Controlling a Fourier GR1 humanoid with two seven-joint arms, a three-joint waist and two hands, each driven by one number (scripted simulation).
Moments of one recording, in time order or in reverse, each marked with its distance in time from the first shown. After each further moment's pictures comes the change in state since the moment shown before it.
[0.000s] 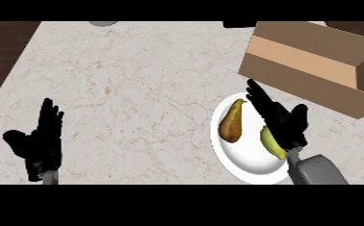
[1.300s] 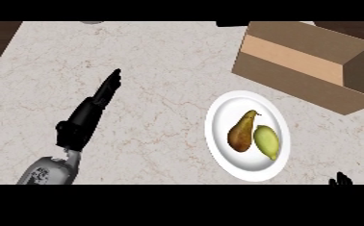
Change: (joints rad) left arm -0.214 0.110 -0.286 -0.102 -0.106 -0.363 0.021; right arm 0.818 -0.022 -0.040 -0.335 0.872 -0.891 -0.508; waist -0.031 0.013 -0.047
